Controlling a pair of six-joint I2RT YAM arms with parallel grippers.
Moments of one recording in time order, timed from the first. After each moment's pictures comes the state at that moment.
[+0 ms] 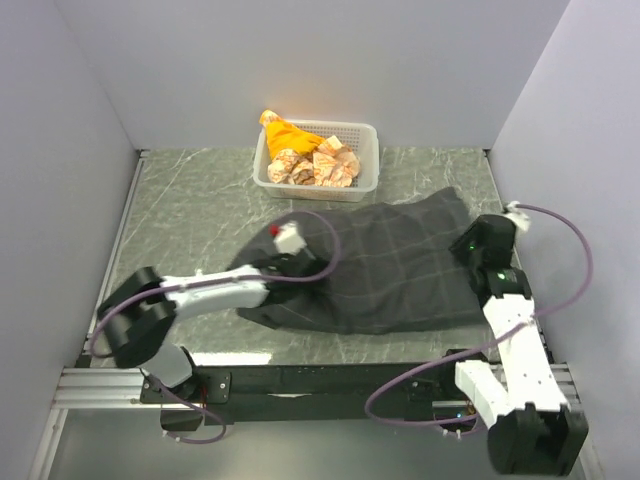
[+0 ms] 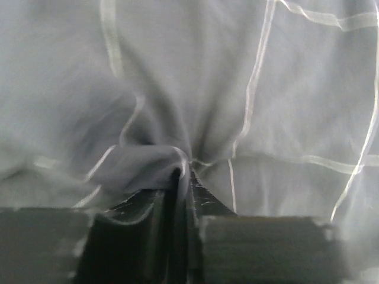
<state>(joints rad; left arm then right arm) -0.95 1.50 0.89 -0.24 -0.45 -1.23 -0.01 0.89 0.73 -0.47 0.19 0.58</state>
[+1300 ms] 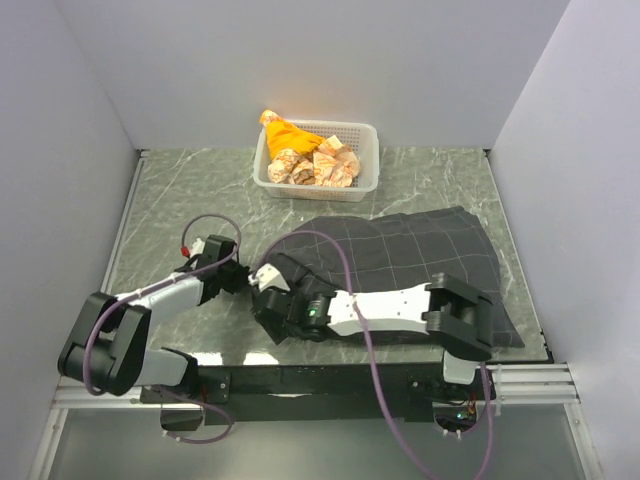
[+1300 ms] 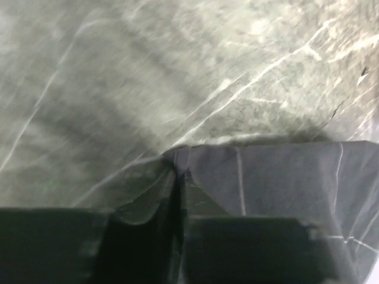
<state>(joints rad) -0.34 1.32 0.50 -0.09 -0.09 -1.28 1.32 1.75 1.15 -0.35 0.38 0.47</state>
